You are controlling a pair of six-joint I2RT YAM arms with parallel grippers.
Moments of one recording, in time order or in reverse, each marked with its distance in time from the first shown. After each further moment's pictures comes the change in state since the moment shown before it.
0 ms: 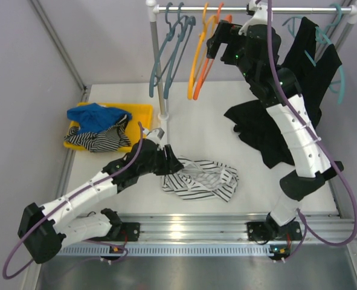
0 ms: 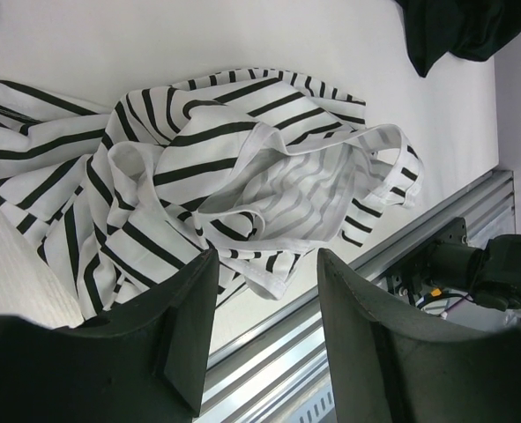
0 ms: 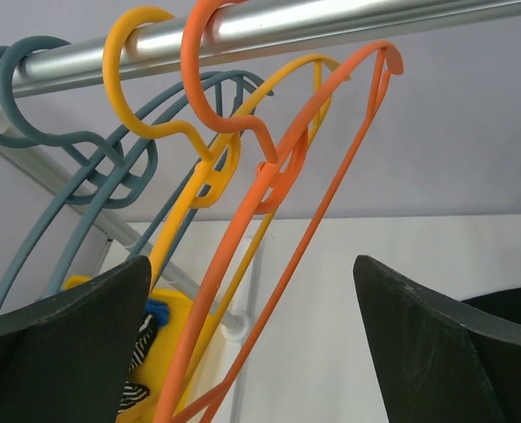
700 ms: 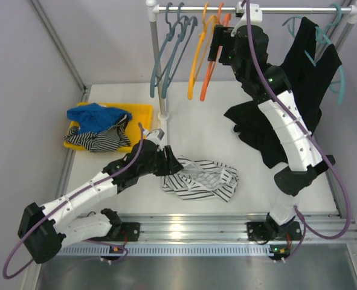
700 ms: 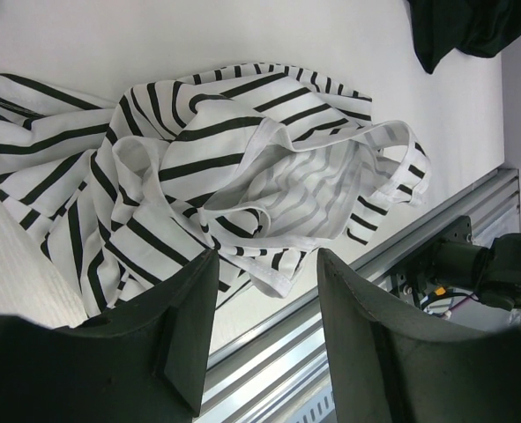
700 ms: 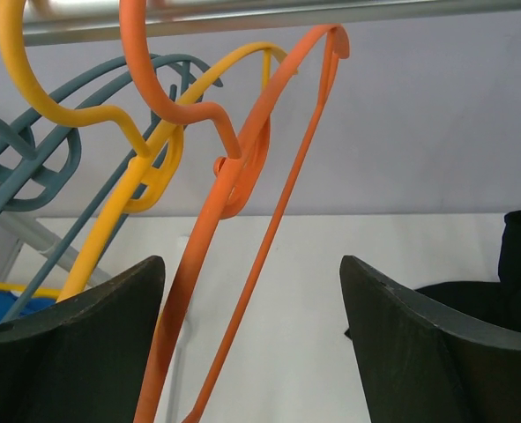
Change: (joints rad) left arm 0.000 0.000 -0.013 -0.001 0.000 0.001; right arm 0.016 0.076 0.043 -0.020 0.117 -0.131
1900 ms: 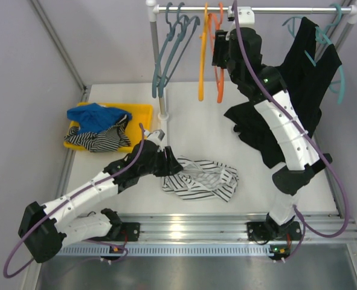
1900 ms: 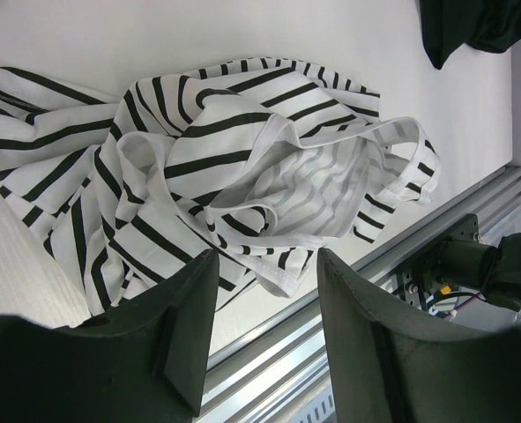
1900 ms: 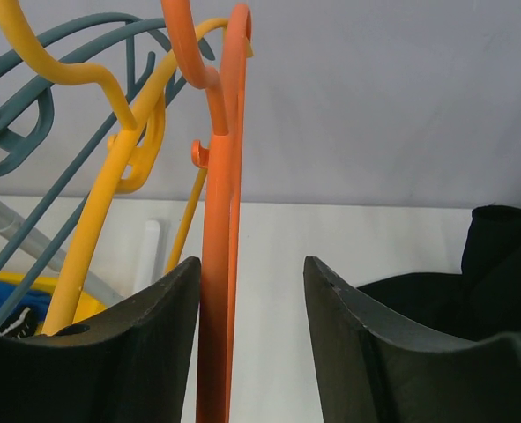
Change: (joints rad) left arm 0.000 0.010 -0.007 0.002 0.000 0.003; right arm 0.026 0.019 0.011 -0.041 0.056 -0.076
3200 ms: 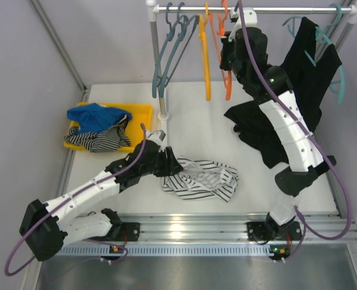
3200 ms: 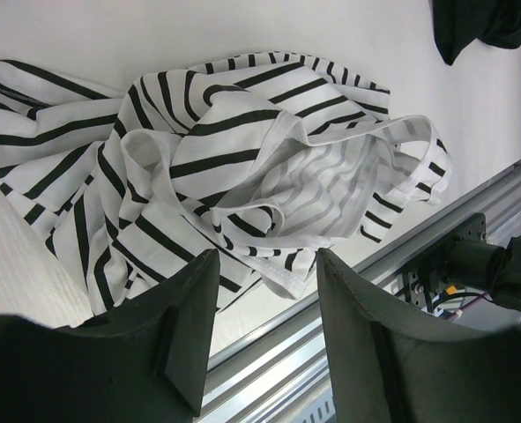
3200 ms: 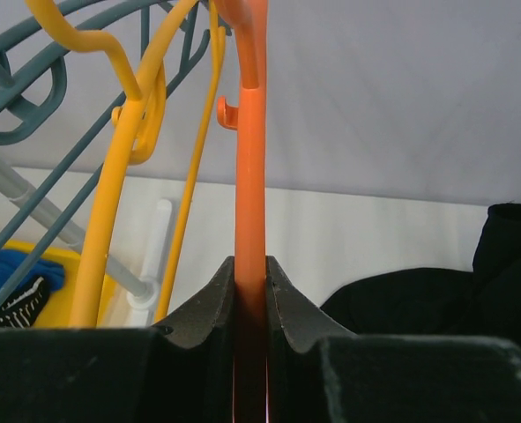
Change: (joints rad) left arm 0.000 0.018 0.000 0.000 0.000 0.000; right arm -0.034 -0.022 -0.014 -0.052 -0.104 0.001
